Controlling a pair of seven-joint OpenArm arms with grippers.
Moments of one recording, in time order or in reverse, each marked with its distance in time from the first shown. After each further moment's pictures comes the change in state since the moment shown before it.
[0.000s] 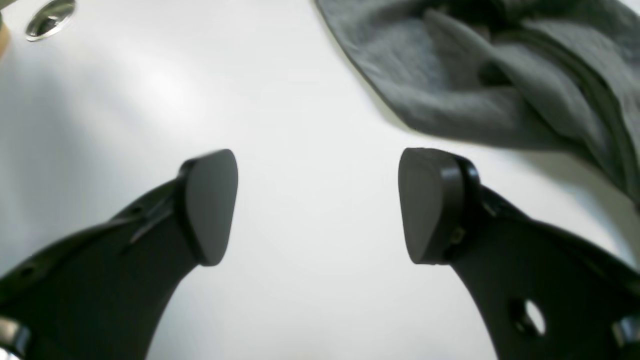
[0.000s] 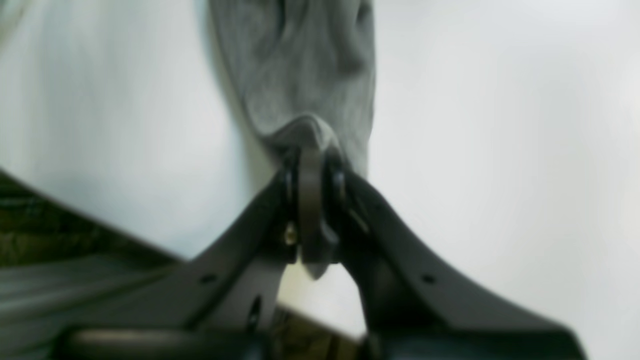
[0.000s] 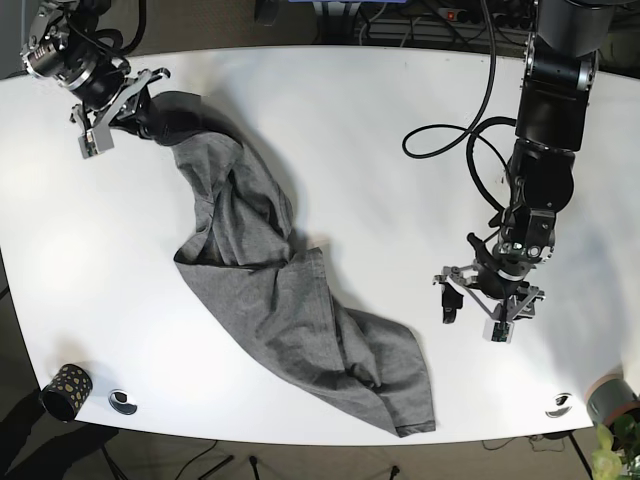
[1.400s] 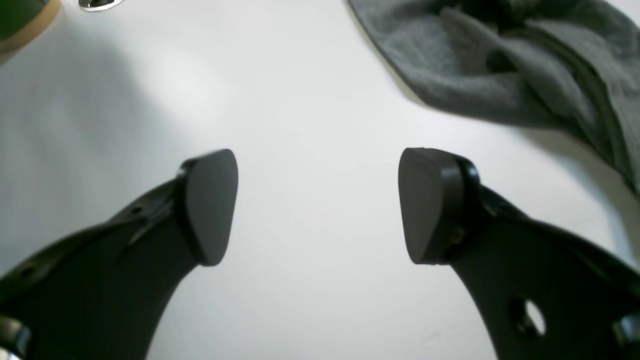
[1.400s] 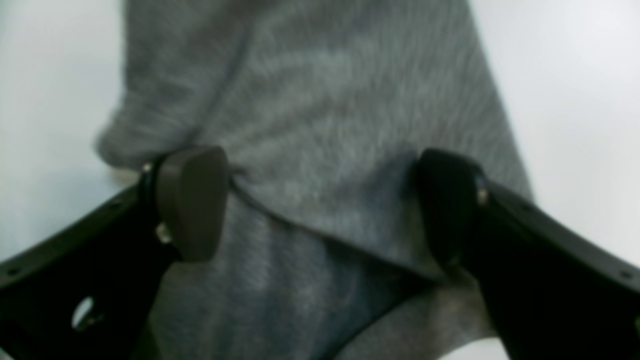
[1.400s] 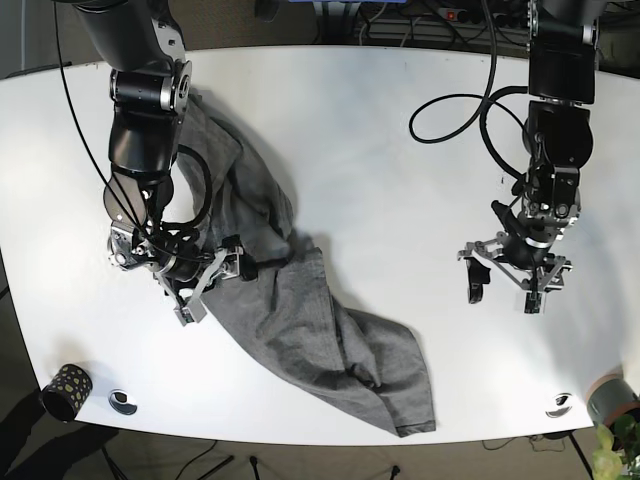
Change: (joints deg) left arm 12.5 -2.0 -10.3 16.3 -0.2 0.0 4.6; right arm 54.6 -3.7 -25.8 -63.3 -35.7 -0.2 19.0
